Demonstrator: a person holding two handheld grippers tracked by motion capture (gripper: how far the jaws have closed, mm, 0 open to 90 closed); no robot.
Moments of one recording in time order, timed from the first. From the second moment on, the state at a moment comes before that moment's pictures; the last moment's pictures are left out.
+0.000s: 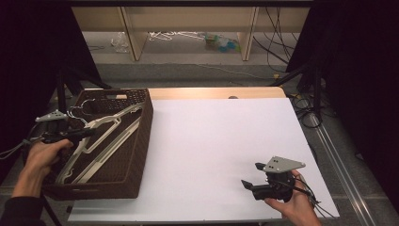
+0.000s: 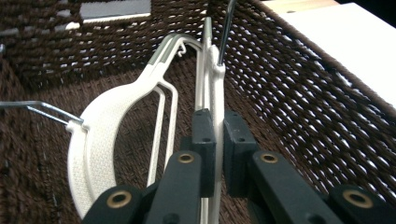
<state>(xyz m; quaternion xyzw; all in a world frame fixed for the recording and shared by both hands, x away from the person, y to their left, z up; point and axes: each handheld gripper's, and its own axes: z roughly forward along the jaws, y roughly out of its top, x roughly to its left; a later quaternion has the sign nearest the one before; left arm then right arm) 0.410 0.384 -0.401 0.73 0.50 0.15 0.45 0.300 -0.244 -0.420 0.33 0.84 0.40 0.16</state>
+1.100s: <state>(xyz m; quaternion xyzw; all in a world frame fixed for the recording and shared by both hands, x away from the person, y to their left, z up) 0.353 0.263 -0.375 0.71 0.44 0.20 0.51 0.305 -0.250 -0.423 0.34 0.82 0.42 0.17</state>
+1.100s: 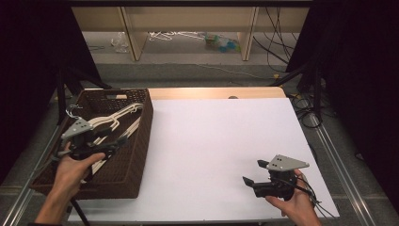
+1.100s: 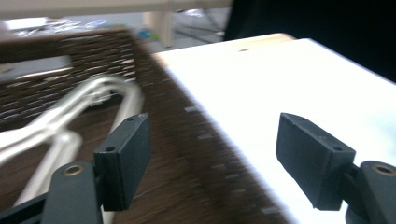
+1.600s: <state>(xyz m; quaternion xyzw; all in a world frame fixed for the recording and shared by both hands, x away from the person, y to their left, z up) 0.306 0.178 -0.382 0.74 0.35 0.20 0.54 0.299 -0.259 -0.415 0.35 0.78 0.48 0.20</state>
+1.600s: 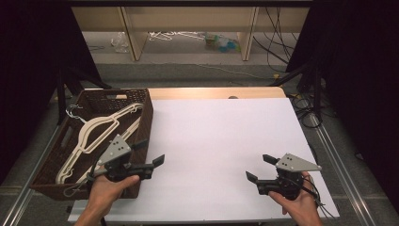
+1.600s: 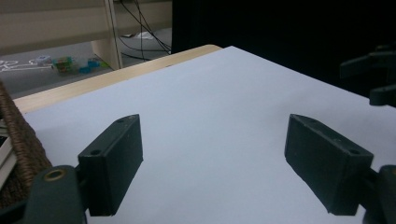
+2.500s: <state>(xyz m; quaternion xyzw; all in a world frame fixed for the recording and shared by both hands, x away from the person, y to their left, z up) 0.274 0.171 -0.420 0.75 0.30 0.23 0.54 0.272 -0.267 -0.417 0.34 0.76 0.51 0.21</state>
